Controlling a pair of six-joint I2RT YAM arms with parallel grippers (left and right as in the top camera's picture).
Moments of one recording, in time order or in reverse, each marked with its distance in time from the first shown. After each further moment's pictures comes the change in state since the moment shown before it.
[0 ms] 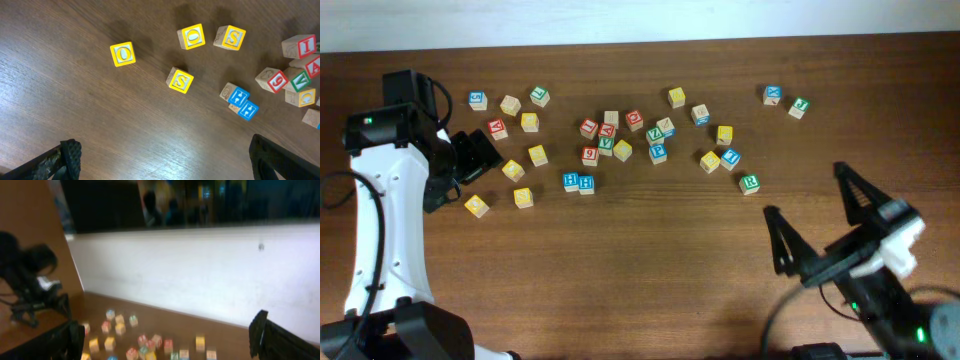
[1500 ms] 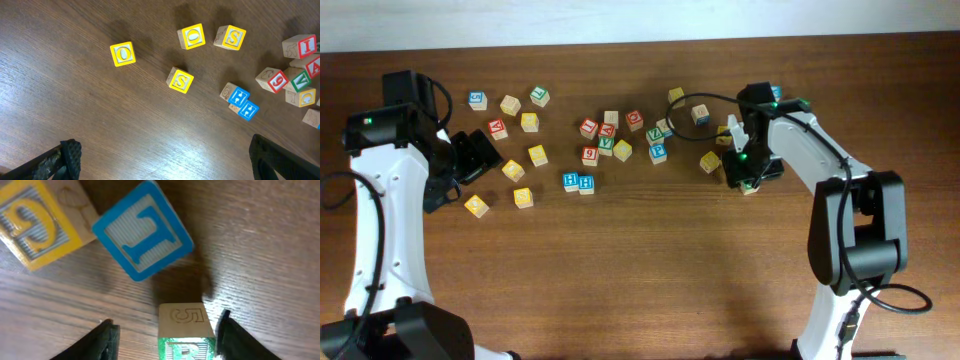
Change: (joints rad) left arm 0.000 0.000 -0.001 0.000 0.000 0.000; right arm 0.077 1.610 0.648 -0.631 0.408 -0.218
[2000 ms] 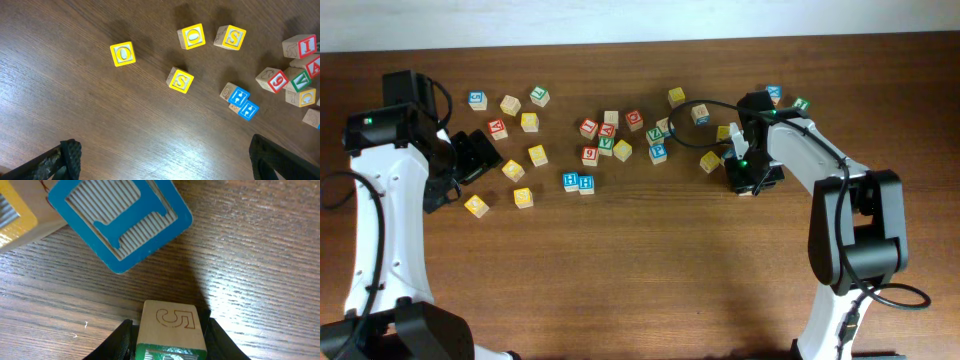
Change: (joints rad) left arm 0.000 0.000 0.000 0.000 0.000 0.000; right arm 0.000 0.000 -0.056 0.031 0.008 0.025
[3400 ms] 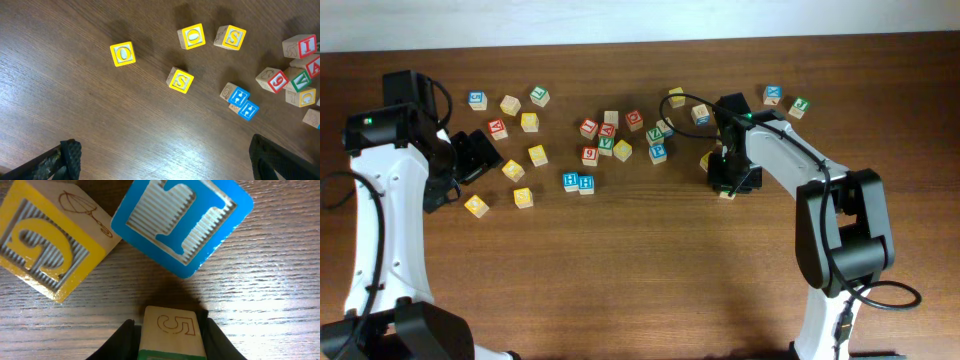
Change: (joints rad) left arm 0.000 0.000 0.000 0.000 0.000 0.000; right arm 0.098 0.011 0.017 0.013 0.003 0.410
